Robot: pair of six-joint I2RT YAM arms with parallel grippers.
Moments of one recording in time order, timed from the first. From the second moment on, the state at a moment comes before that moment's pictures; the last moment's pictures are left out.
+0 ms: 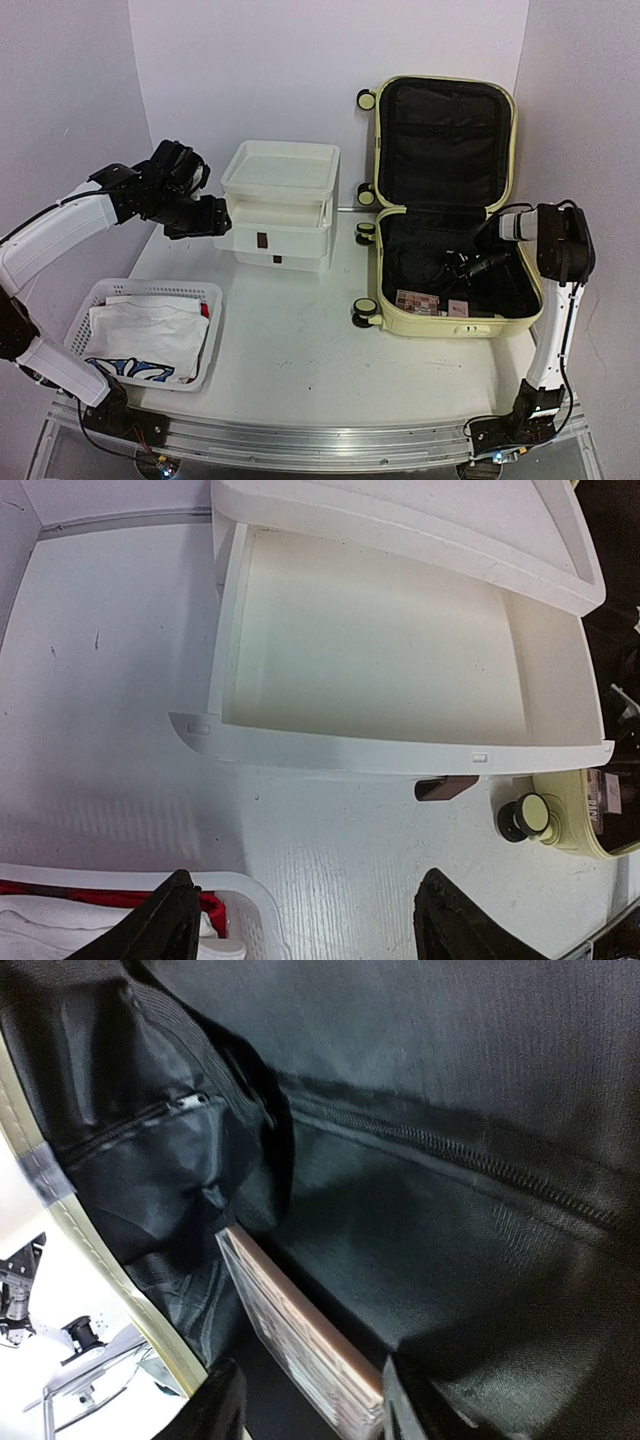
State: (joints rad) left arm -0.61 1.39 1.41 -0.83 -0.15 -0.50; right arm -0.04 2.18 1.45 -1.06 -0.97 0.02
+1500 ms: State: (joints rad) left arm -0.61 1.43 1.41 -0.83 -0.13 -0.49; right arm -0.01 1.98 1.32 -1.13 -0.75 0.39
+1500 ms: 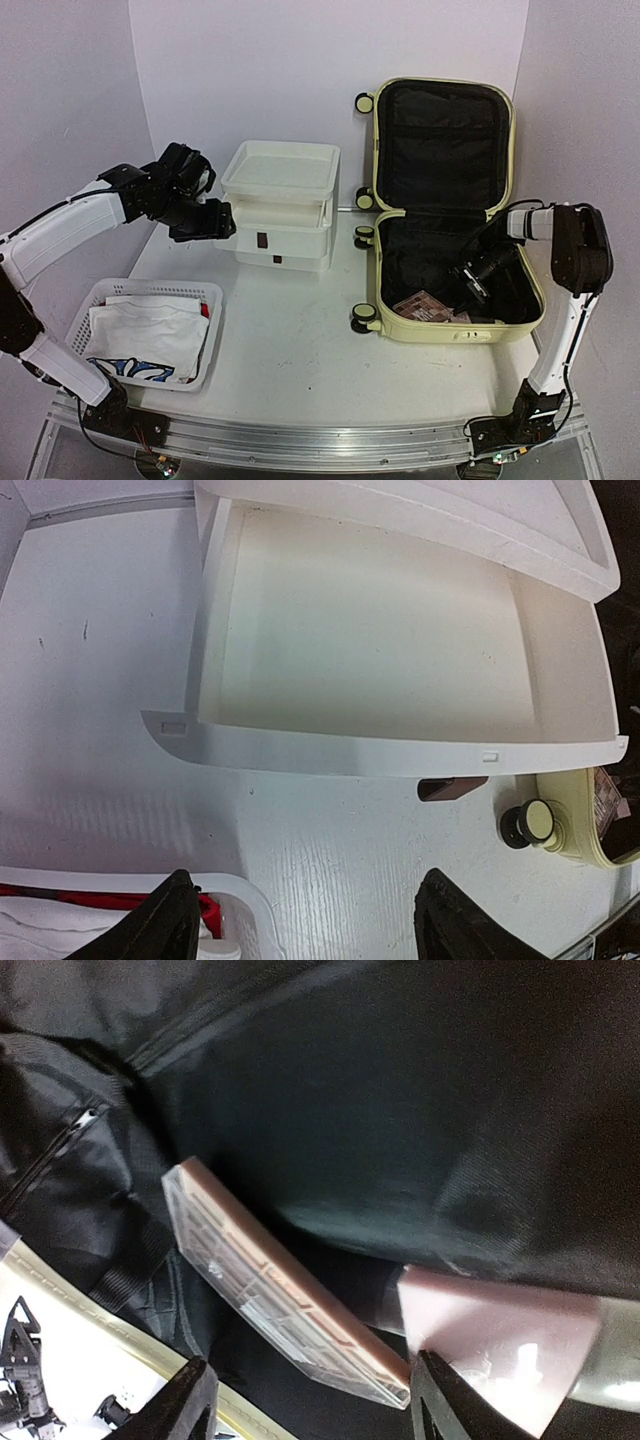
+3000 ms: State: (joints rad) left arm -0.61 1.45 1.43 -0.83 -0.12 -0.50; right arm 0.01 2.09 1.33 -0.80 -0.91 0.50
